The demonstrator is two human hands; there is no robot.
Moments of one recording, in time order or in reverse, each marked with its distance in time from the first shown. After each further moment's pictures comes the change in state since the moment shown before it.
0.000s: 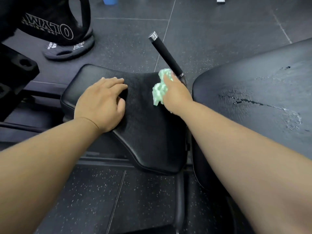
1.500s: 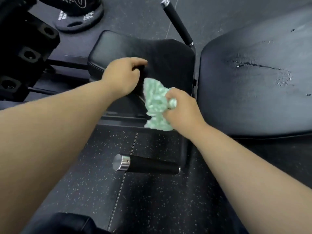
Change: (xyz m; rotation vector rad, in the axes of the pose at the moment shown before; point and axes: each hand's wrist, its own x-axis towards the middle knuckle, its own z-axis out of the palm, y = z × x) left_hand -0.029 0.030 -0.035 -0.414 -0.258 -0.276; right_hand -0.174 -0.031 0.015 0.361 0.000 0.079
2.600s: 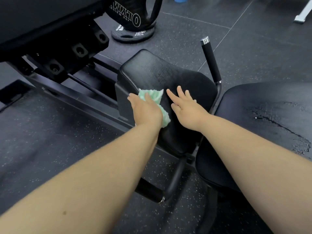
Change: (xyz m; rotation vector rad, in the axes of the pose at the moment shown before) left_hand -0.027 0.057 0.058 -0.729 0.590 -0.947; right_hand 0.105 0.010 -0.015 -0.545 -0.445 -0.430
